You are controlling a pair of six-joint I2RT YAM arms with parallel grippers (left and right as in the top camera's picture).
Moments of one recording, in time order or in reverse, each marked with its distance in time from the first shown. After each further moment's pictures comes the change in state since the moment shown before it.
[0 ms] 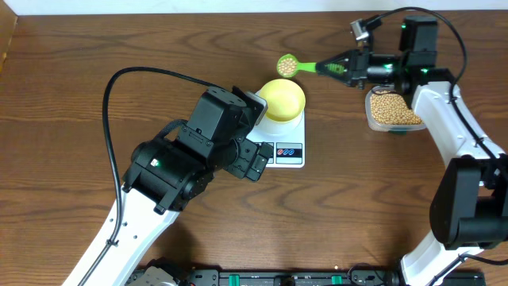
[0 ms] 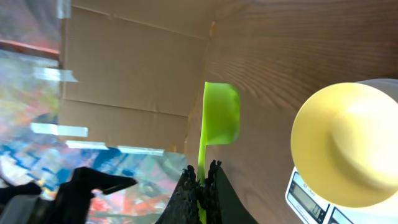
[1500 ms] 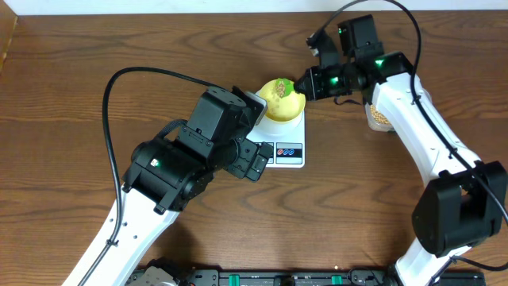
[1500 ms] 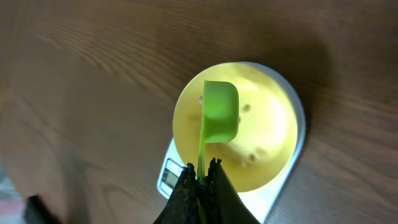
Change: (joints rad) left arm 0.000 0.000 0.000 0.000 0.000 0.000; right arm 0.260 0.000 0.204 -0.525 0.787 -0.446
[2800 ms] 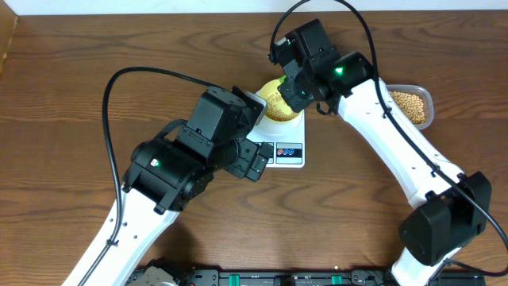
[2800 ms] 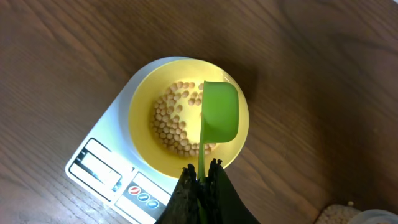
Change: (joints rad) left arm 0.000 0.000 0.000 0.000 0.000 0.000; right arm 0.219 0.000 0.151 -0.183 0.511 -0.284
